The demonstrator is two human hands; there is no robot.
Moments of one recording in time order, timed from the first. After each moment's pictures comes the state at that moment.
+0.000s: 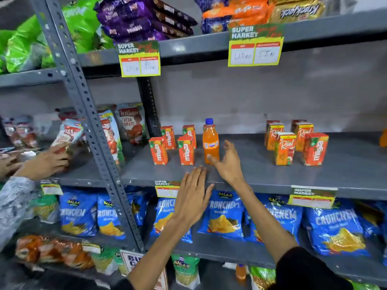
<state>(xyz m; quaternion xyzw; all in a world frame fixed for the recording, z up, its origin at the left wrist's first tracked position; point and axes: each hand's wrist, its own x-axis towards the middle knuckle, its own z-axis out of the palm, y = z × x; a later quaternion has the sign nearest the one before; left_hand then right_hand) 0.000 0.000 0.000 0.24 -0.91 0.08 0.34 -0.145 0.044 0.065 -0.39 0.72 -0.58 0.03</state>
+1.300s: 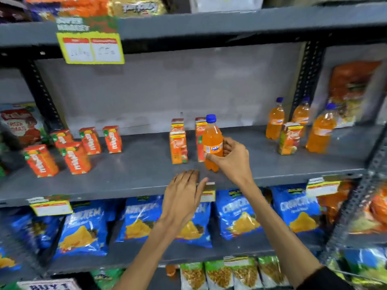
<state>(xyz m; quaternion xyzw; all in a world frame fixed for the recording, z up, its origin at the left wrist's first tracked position) -0.198 0.200 0.019 0.16 -0.92 0.03 0.35 -0.330 0.303 0.088 -0.34 0.70 -0.63 -0.02</state>
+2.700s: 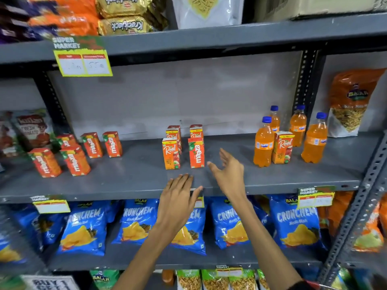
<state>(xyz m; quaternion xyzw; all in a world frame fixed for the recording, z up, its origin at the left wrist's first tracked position) -0.214 0.212 0.006 0.23 -0.91 0.05 0.33 -0.352 0.313 0.060 -0.32 0.74 -0.59 -0.03</state>
